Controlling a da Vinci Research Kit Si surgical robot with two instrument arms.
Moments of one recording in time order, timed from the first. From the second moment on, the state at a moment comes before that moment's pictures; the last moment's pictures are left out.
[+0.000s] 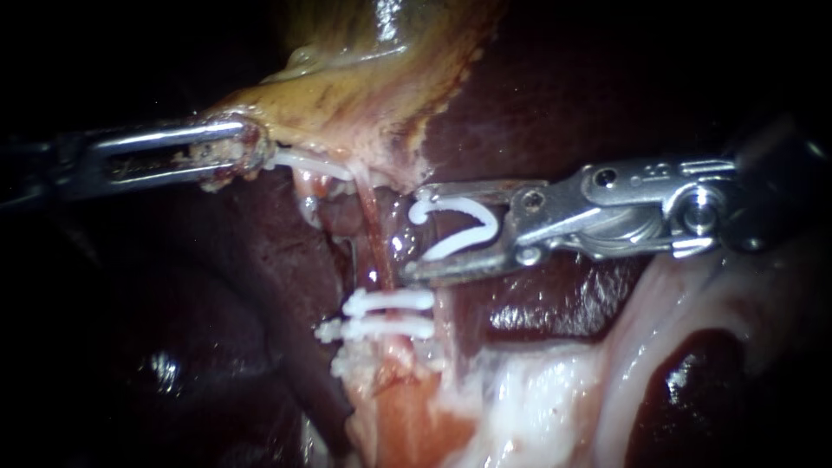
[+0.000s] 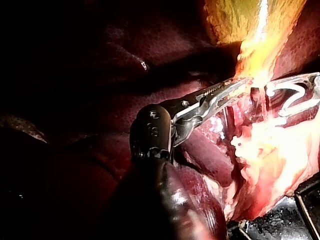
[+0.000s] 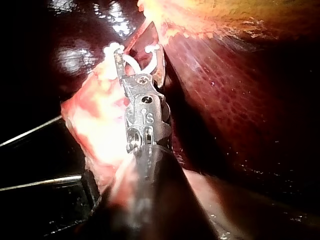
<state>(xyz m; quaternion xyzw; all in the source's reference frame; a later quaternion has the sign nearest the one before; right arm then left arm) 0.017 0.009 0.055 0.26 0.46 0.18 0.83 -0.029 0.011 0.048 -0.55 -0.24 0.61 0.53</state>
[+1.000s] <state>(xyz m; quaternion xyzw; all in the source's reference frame) 0.022 0.010 0.057 0.33 0.53 0.25 0.74 -0.030 0.011 0.048 -0.55 -0.24 0.61 0.53</state>
